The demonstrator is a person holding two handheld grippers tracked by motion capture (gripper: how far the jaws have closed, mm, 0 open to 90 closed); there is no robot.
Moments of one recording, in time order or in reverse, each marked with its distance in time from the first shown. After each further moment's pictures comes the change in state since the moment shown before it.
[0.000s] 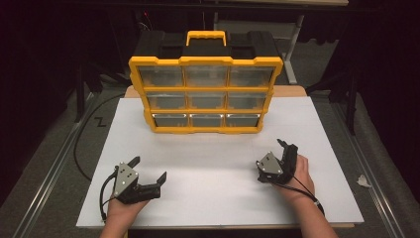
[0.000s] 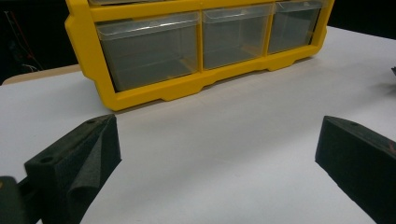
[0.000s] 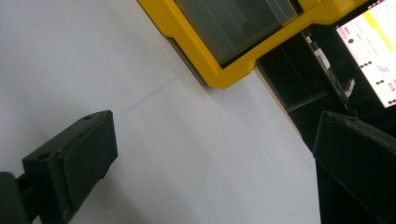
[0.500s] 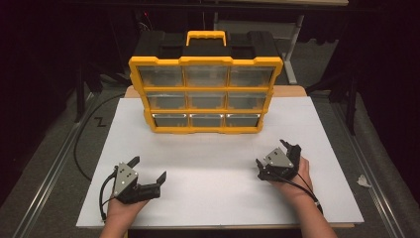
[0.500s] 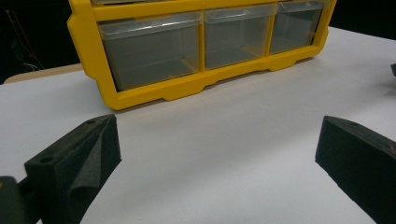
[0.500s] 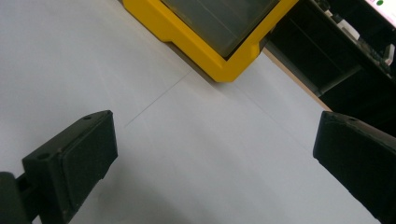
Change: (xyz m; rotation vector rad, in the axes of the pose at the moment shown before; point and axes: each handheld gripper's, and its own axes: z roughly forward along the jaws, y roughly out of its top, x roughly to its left) left arm 0.001 0.000 0.000 -0.001 0.003 -0.006; right arm -0.009 -0.009 0.007 -0.016 0.082 0.226
